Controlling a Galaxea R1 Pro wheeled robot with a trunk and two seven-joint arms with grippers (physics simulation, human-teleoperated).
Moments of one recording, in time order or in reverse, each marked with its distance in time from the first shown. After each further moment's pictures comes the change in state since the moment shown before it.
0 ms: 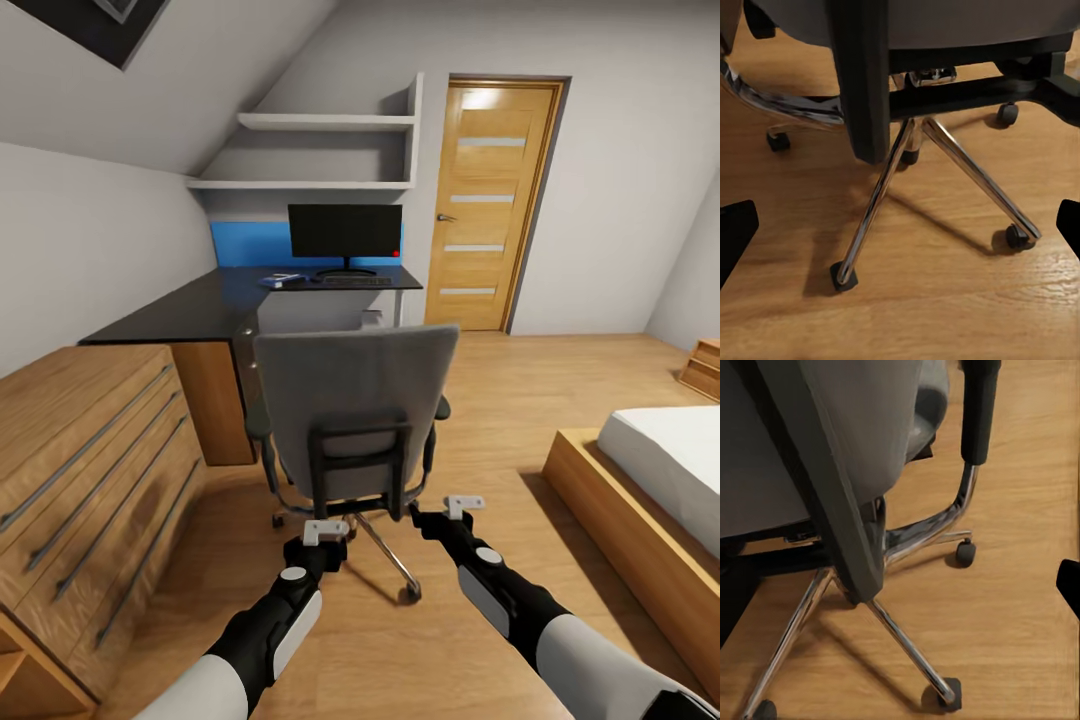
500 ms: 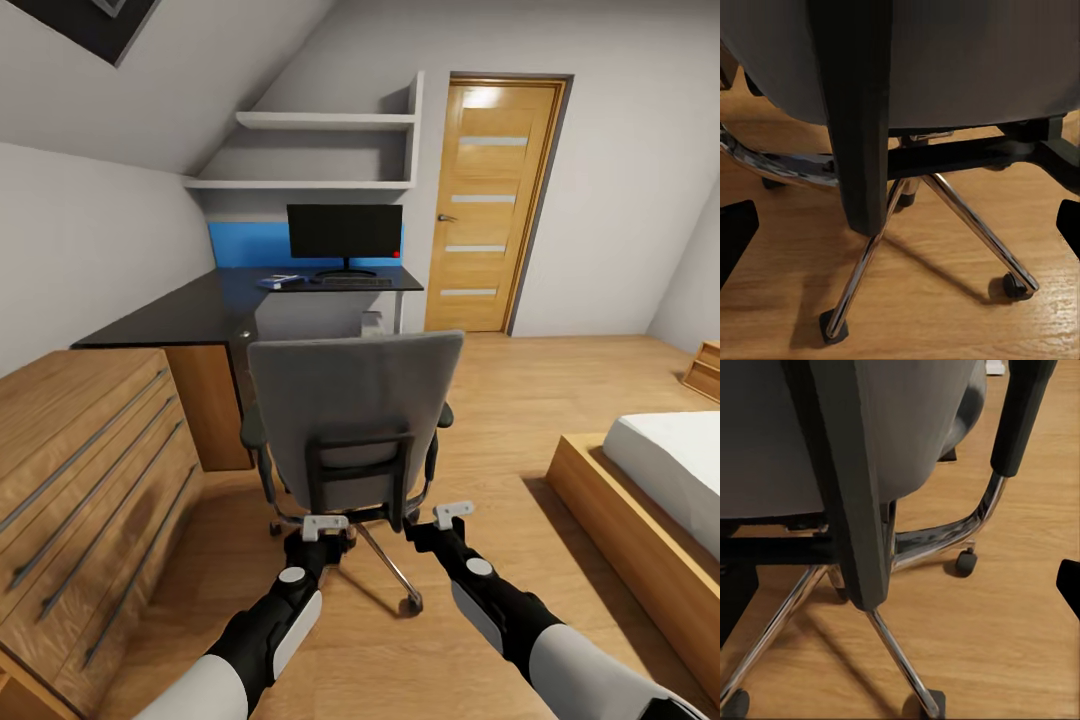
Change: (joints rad) left arm 0.000 0.000 0.000 0.000 0.002 -0.087 -0.006; right arm 0.019 0.028 0.010 0.026 0.143 -0.013 0.003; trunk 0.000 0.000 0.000
